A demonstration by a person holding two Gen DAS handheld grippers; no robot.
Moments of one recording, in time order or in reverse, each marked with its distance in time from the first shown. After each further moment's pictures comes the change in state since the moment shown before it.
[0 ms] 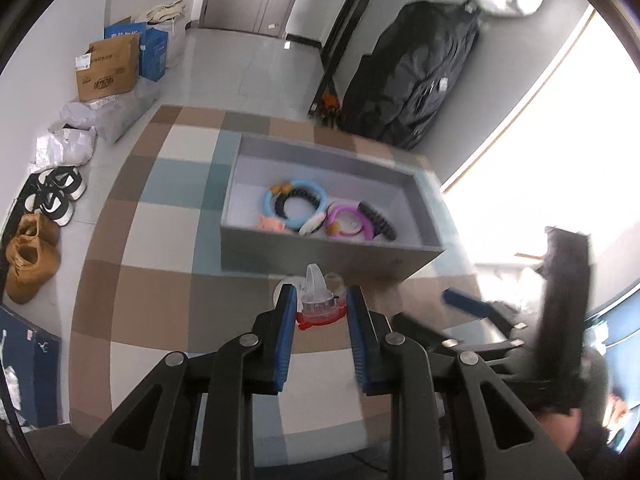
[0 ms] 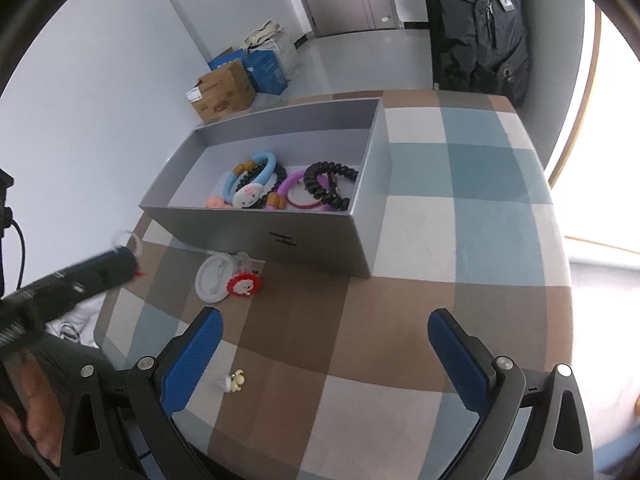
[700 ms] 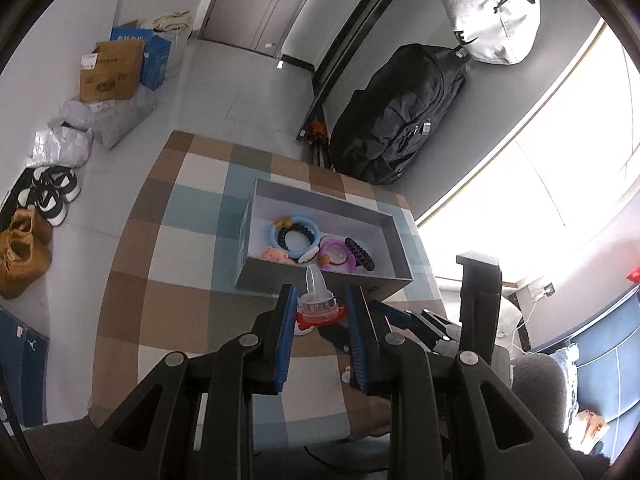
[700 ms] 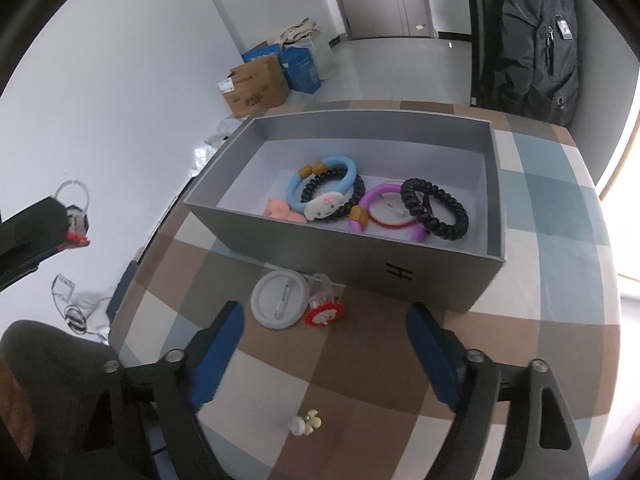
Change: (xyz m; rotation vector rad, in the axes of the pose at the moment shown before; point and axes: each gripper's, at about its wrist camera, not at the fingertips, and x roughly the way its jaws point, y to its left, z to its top) left arm -0.034 0.026 0.010 -0.057 -0.058 -0.096; right arm 0.024 0.052 0.012 -0.108 -0.006 0.023
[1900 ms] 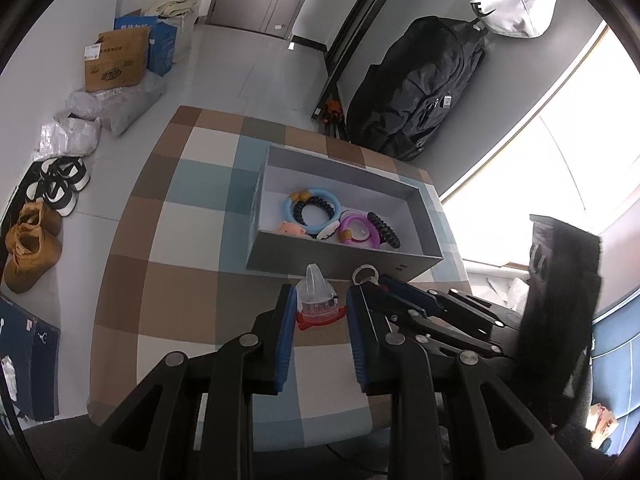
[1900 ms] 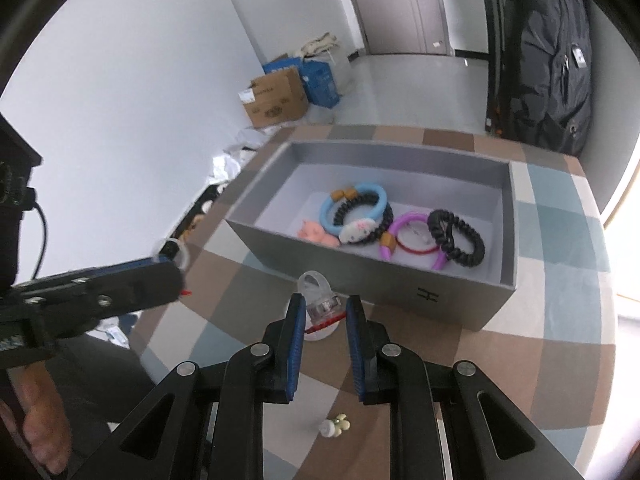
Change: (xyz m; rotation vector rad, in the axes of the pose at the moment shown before) left arm 0.020 0.002 -0.007 0.027 0.065 0.072; right arm -0.031 0.011 0.005 -0.041 -0.077 0.061
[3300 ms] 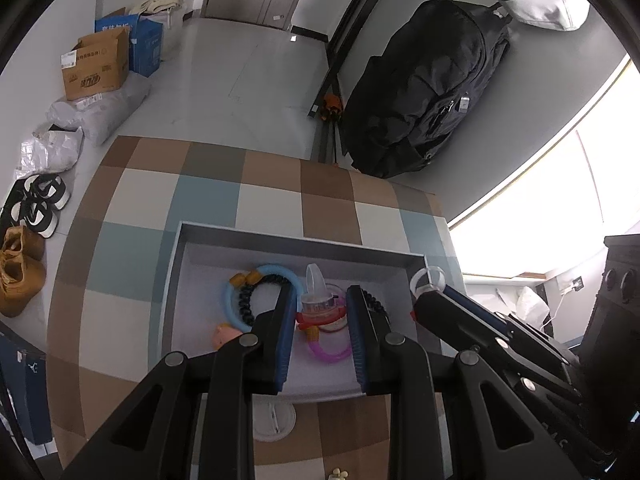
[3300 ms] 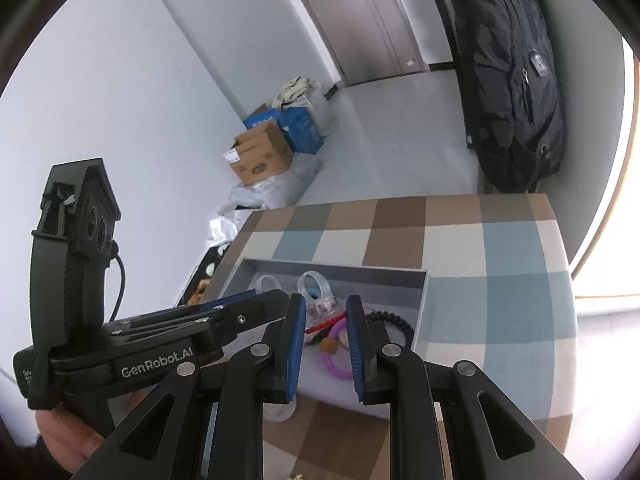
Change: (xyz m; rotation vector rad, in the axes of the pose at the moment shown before) left arm 0.072 -0.034 0.068 -0.018 0.042 0.035; right arm -0.016 -0.070 0.063 0.160 -0.105 0.041
